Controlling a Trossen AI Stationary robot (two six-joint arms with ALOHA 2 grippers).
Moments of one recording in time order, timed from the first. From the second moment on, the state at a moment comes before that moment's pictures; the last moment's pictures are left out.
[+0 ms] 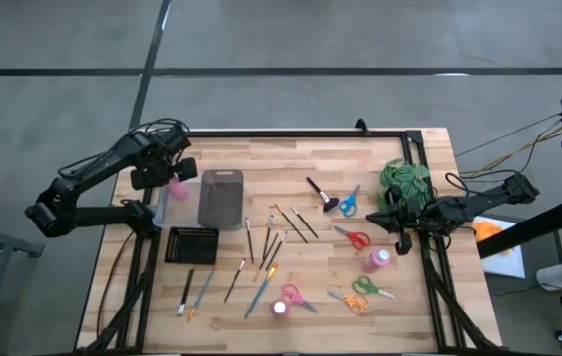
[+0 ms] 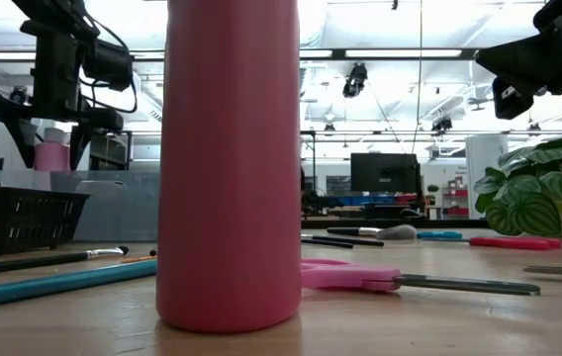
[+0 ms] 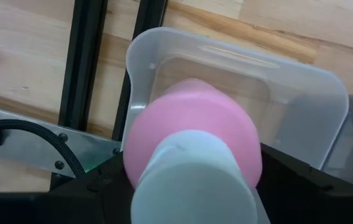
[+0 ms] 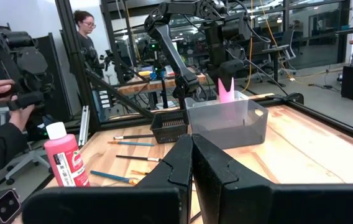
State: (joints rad) left arm 0.85 1.08 0.83 -1.28 -0.12 -0.99; right arm 0.35 0.14 0.01 0.21 0.34 0.16
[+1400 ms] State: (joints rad) left arm 0.28 0.93 0.99 -1.43 -0.07 -1.39; right arm 0.35 0.14 0.01 0.21 0.34 0.16
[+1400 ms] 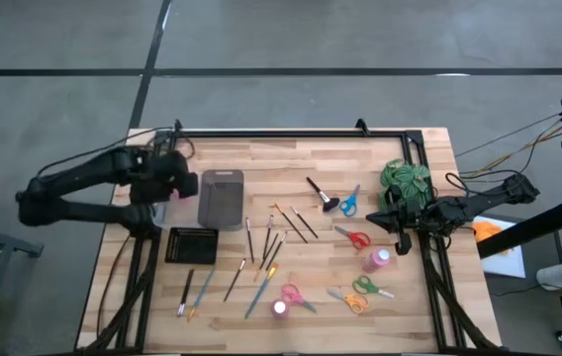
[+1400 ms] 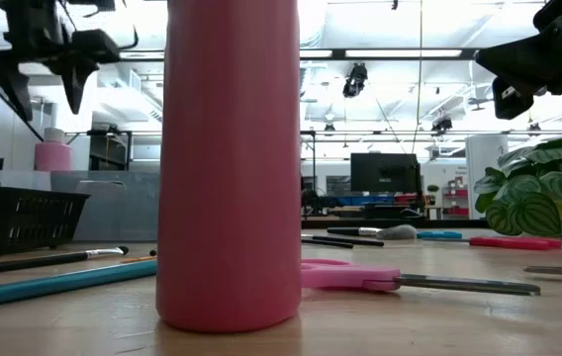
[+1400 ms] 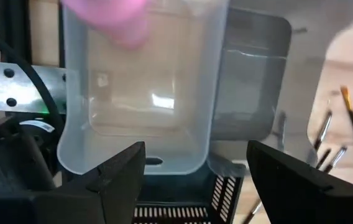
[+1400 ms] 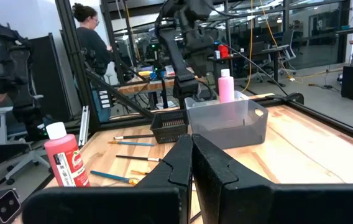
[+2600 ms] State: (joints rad) left arm -0.59 1.64 1.49 -0.90 -0.28 -1.07; right arm 0.35 0.14 0.01 0.21 0.34 0.16
